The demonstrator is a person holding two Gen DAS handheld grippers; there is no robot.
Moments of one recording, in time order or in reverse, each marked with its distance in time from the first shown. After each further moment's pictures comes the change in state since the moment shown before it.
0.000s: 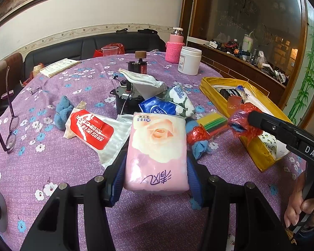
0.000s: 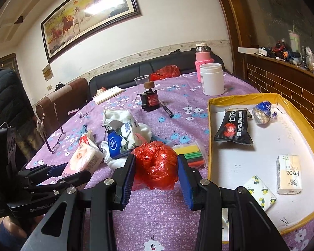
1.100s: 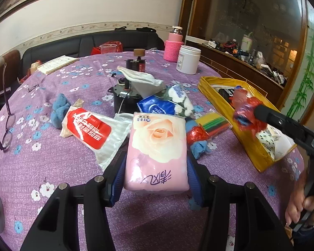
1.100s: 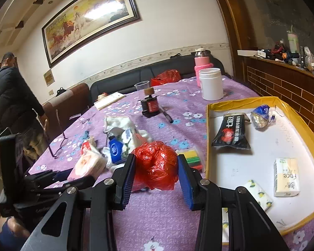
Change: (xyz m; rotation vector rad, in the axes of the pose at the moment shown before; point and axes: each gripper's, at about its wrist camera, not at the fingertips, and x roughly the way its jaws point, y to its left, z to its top) left arm 0.004 0.001 0.001 -0.006 0.010 -0.024; right arm -0.005 -0.006 0.006 0.014 -0.031 0.002
